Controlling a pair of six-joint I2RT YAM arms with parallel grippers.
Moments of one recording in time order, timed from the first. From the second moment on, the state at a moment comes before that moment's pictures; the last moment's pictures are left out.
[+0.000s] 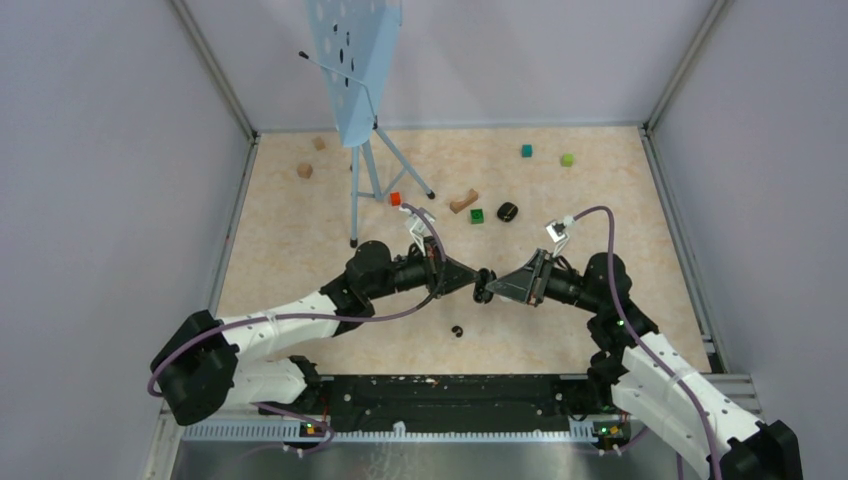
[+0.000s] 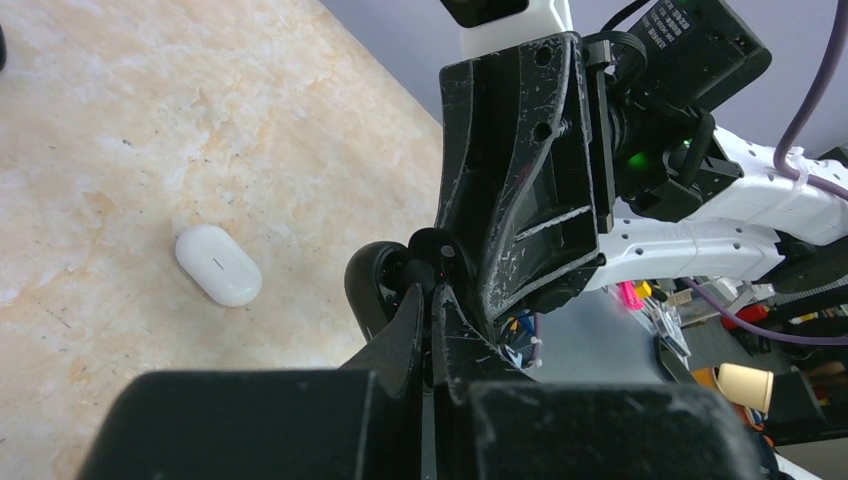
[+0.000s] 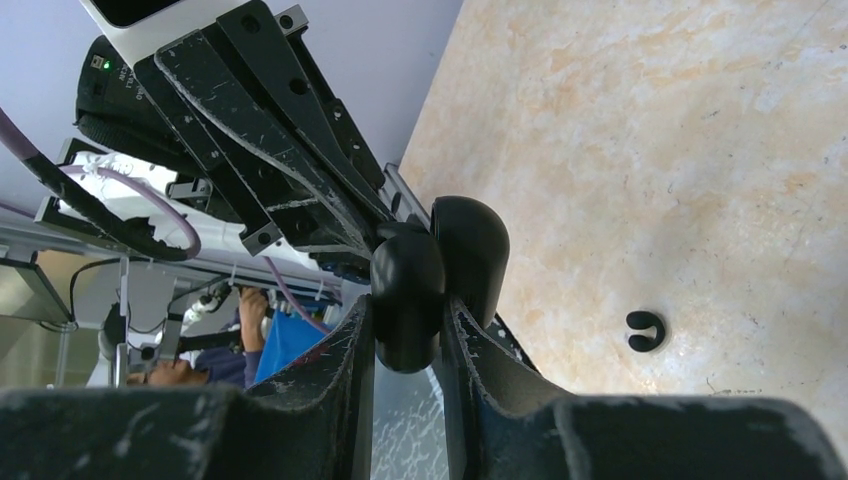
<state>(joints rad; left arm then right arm) -0.87 1.19 0.57 0.62 0.40 -0.71 0.46 0.65 0.33 0.21 -0.67 1.00</state>
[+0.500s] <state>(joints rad) -0.90 1.21 0.60 0.56 0.32 -0.67 0.46 0.65 0.33 0.18 -0.65 1.00</state>
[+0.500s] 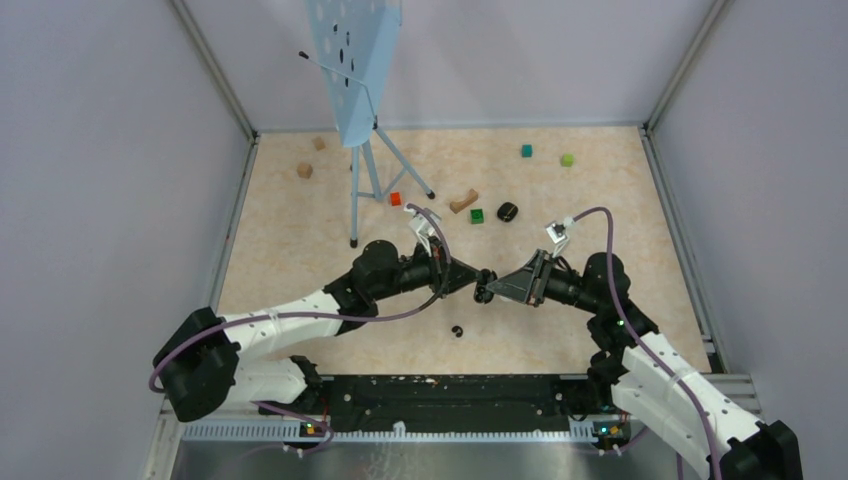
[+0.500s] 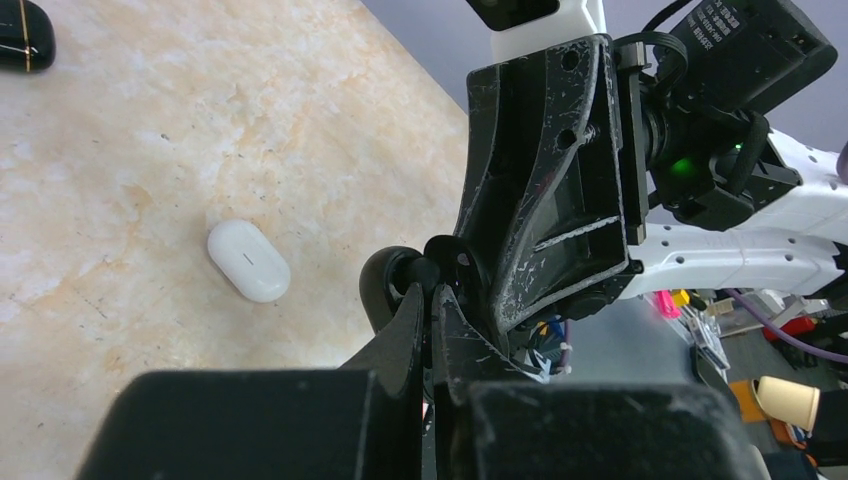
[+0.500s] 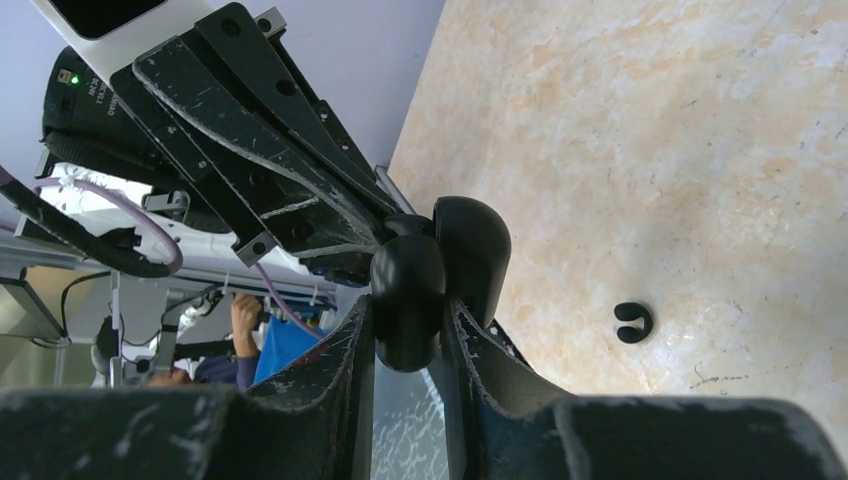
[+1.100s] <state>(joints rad) -0.97 1.22 0.70 0.36 0.19 -0.48 0.46 0.65 0.33 0.15 -0.61 1.00</state>
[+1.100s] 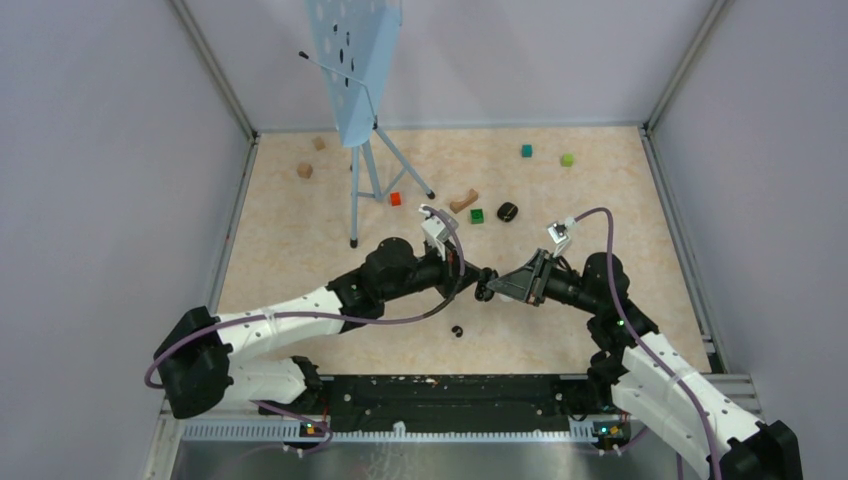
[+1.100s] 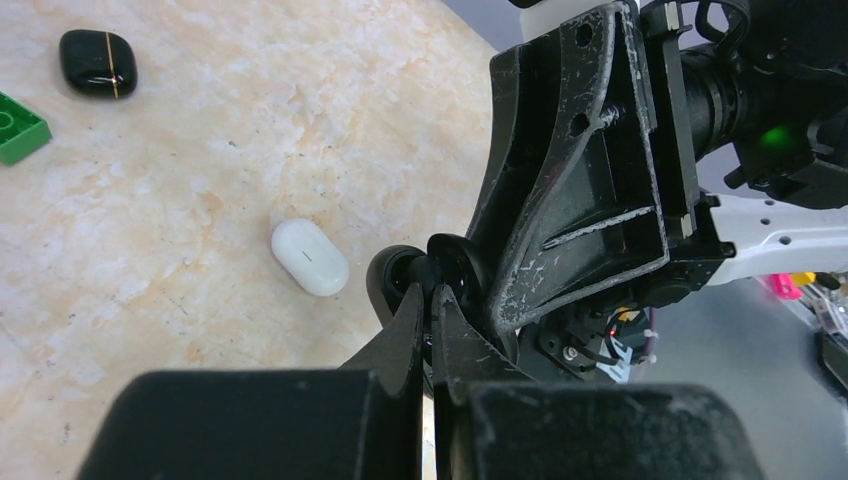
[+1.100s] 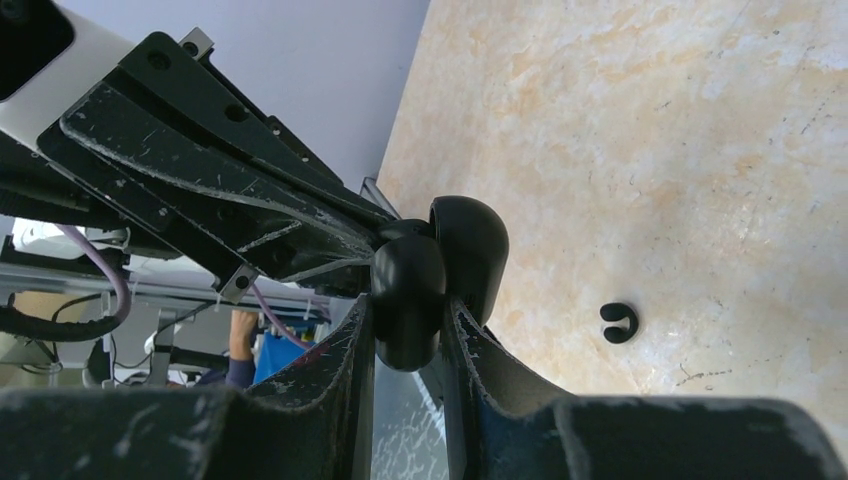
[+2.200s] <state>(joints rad) -1.13 1.30 0.91 0.08 -0.11 -0.28 0.46 0.65 0.33 0.12 -0.56 1.02</state>
